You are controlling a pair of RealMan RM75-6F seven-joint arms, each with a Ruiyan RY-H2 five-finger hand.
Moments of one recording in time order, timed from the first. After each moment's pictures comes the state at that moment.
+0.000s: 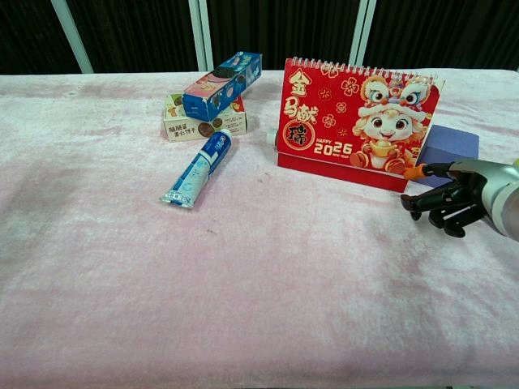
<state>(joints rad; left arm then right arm) -0.09 -1.11 -0.05 -1.60 1.50 1.50 -0.05 0.52 -1.68 0.42 -1.85 -0.34 1.31 -0.29</state>
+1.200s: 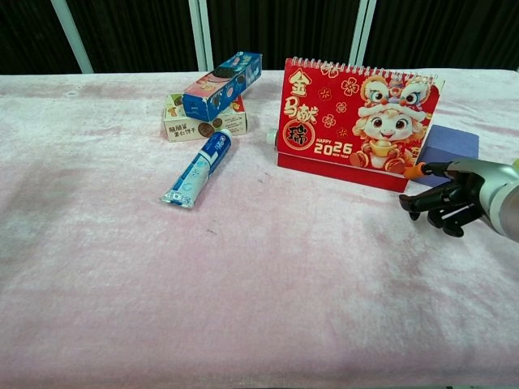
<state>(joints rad) -0.09 -1.10 -0.05 -1.60 1.50 1.51 -0.06 0.52 -1.69 0.42 -1.84 -0.35 1.31 -0.29</state>
